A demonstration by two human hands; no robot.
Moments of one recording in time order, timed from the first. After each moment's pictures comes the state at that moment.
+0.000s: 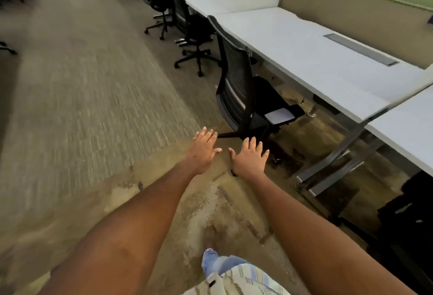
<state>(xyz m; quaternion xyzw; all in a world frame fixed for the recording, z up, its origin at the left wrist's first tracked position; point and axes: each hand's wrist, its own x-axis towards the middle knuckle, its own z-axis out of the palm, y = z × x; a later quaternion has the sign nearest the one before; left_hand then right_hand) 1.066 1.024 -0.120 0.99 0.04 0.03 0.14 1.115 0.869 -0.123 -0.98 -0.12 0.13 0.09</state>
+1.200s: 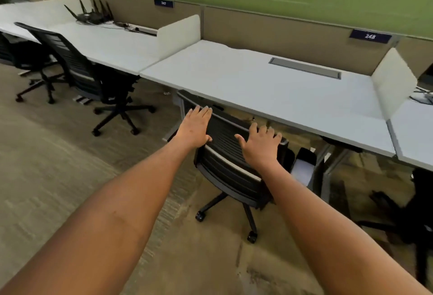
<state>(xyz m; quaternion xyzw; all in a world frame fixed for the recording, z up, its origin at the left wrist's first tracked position) 1.606 1.361 -0.019 0.97 -0.23 0.05 0.01 1.532 1.166 -0.040 -0.99 0.12 -0.08 -0.02</state>
